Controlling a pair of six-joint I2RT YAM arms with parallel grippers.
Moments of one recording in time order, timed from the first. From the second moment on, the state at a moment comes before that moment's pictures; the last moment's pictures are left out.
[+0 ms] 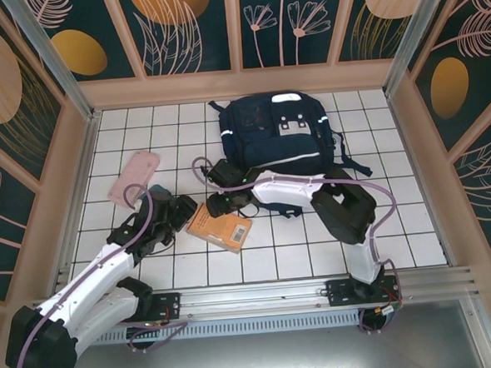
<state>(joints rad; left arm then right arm) -0.49 0.89 0.46 -0.43 -0.02 -1.22 0.97 1.99 1.38 -0.46 -0.08 0.47</state>
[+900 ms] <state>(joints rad) -0.55 1.14 0.42 -0.12 0.23 -1.21 0.80 1.84 1.10 -0.34 -0.19 0.65</state>
